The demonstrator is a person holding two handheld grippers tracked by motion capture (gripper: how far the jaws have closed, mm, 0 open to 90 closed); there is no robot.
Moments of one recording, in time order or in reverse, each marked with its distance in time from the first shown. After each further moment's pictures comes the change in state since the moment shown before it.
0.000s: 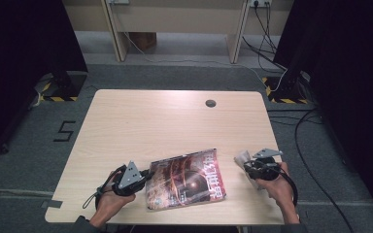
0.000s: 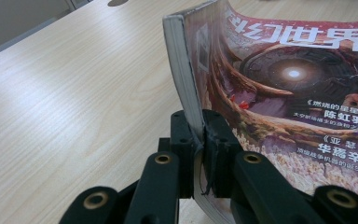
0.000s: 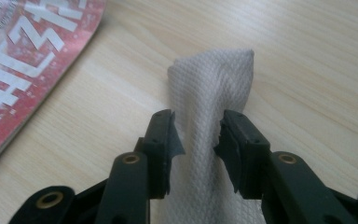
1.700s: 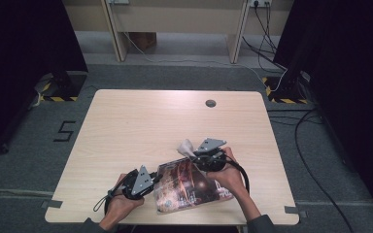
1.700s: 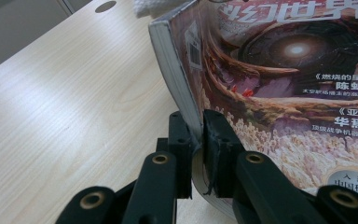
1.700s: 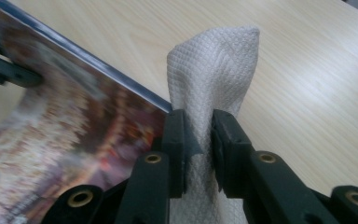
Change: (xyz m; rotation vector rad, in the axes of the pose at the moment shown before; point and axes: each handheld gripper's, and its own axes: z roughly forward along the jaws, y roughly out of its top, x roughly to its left) left arm -0.023 0.005 0.018 0.013 0.021 0.092; right arm 0.127 0.104 0.023 -0.187 0.259 -0.301
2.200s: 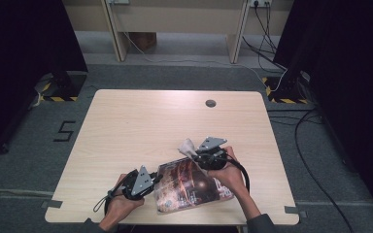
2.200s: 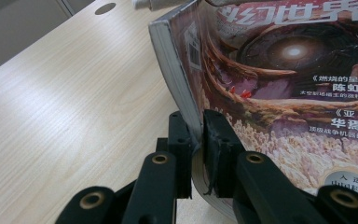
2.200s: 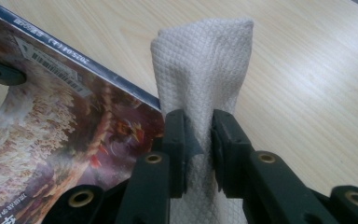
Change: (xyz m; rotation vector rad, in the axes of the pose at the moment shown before) left arm -0.001 0.001 -0.001 -0.005 -0.001 -0.004; right arm -0.006 -0.001 0.001 0.031 -0.027 0.021
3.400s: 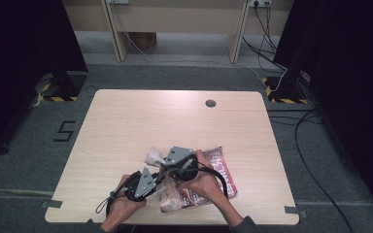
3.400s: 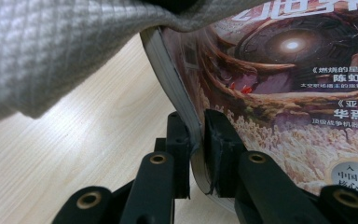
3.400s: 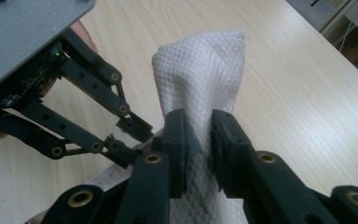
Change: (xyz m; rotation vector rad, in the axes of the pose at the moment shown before) left arm -0.007 0.003 0.002 0.006 0.014 0.038; right arm 0.079 0.056 -0.002 -0.082 0.090 -0.246
